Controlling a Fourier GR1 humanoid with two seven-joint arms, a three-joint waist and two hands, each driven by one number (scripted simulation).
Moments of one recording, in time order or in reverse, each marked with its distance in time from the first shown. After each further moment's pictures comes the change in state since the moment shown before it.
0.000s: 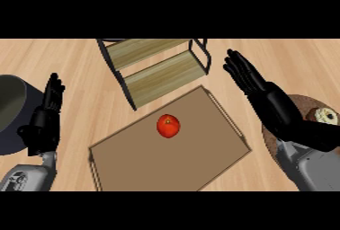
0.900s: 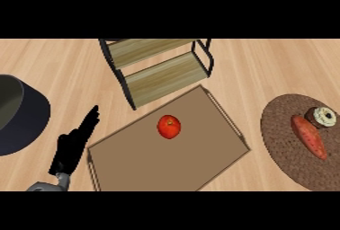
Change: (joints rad) left arm 0.109 -0.004 -0.149 0.083 0.051 -0.249 0.115; right arm 0.282 -0.446 -0.506 0.687 -0.041 0.224 -0.172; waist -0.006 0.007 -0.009
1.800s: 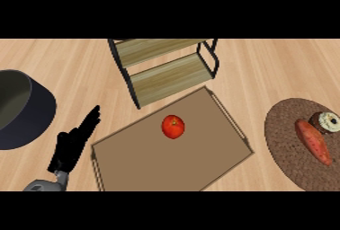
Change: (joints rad) left arm -0.016 0.003 0.020 0.034 0.004 -0.072 -0.007; right arm -0.072 -0.278 0.291 -0.299 0.430 0.085 0.407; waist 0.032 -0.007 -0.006
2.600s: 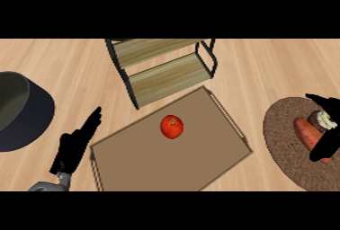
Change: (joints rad) left arm 0.019 -0.046 0.033 -0.014 -0.056 -0.020 0.016; right arm -0.120 0.308 0.143 -0.120 0.220 0.096 0.470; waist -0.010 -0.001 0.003
